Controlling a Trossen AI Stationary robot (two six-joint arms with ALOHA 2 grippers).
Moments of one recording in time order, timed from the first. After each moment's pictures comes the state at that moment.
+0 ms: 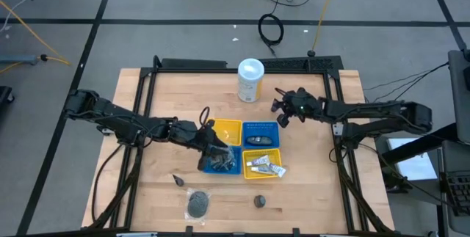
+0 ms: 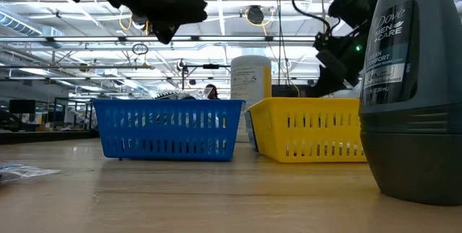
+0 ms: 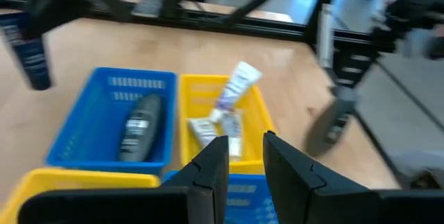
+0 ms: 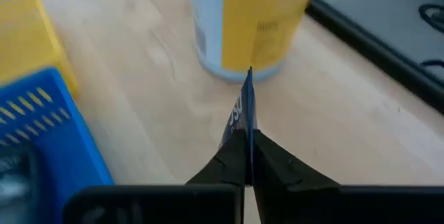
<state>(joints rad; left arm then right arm) -0.19 1.35 0.71 0.29 0.00 -0.19 -0.31 1.14 0.49 0.00 0.25 0.19</state>
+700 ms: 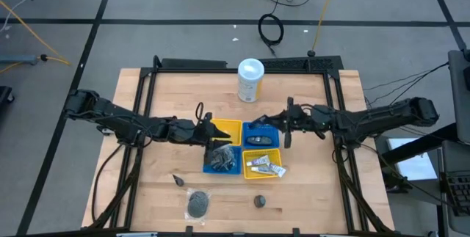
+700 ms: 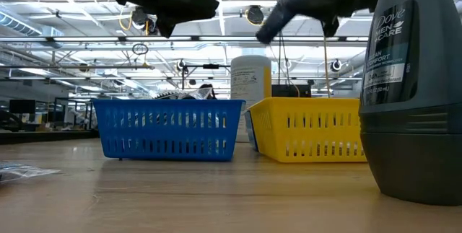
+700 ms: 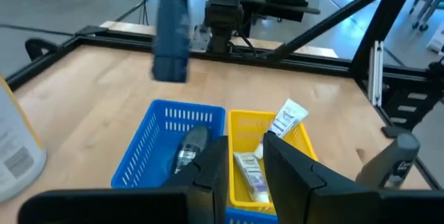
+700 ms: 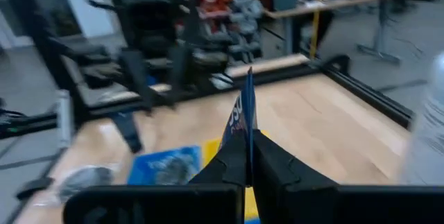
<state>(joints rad) -0.19 1.36 0.71 0.38 -0.18 -0.17 0.04 1.01 0.51 0.41 0.16 0.18</state>
